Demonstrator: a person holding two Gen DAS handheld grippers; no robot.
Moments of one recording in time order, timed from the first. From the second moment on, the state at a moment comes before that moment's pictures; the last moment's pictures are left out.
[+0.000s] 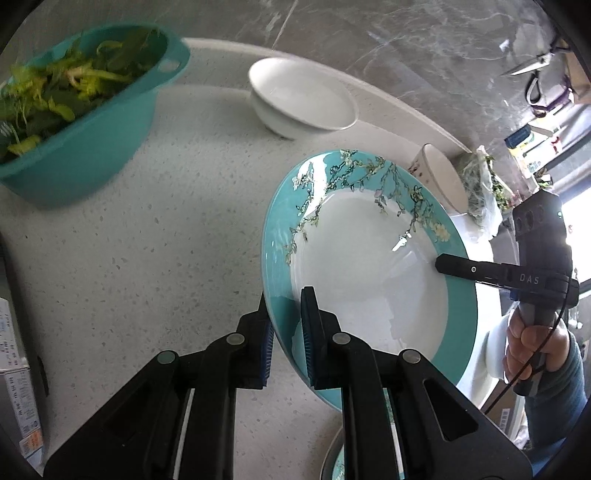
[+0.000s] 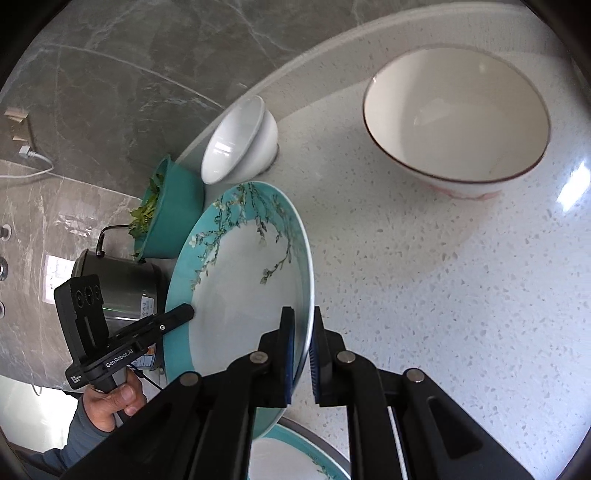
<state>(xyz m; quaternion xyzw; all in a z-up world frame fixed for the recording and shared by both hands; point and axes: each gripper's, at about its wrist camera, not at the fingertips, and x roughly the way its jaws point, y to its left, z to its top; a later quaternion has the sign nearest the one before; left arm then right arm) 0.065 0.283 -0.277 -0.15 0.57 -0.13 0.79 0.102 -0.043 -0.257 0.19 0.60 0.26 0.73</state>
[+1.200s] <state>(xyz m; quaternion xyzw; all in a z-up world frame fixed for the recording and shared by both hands) -0.104 0.239 -0.222 -0.07 0.56 -0.21 0.80 -0.072 -0.078 -0.220 0.18 0.56 0.23 0.78</state>
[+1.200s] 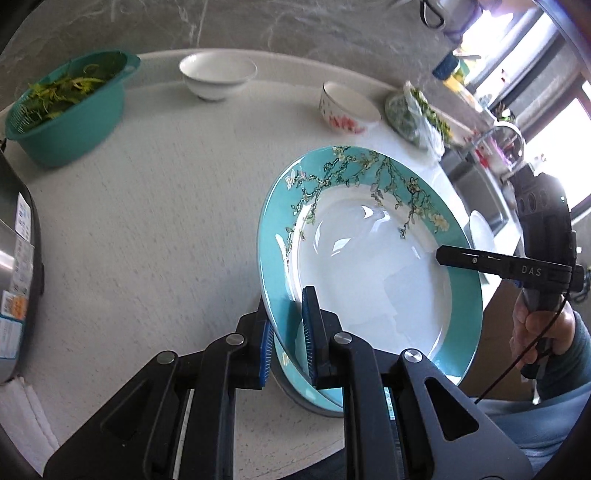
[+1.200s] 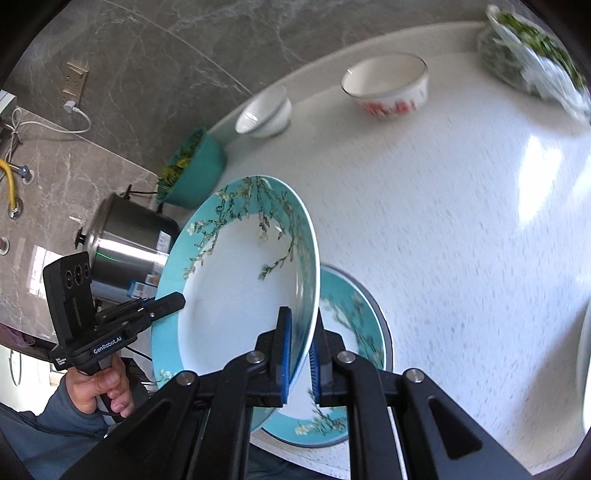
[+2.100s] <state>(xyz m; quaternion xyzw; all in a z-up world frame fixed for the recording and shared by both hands) -0.112 0.210 -0.284 0.02 0.58 -0.23 0.78 -0.109 -0.059 -0.268 0.08 0.57 0.16 0.80</state>
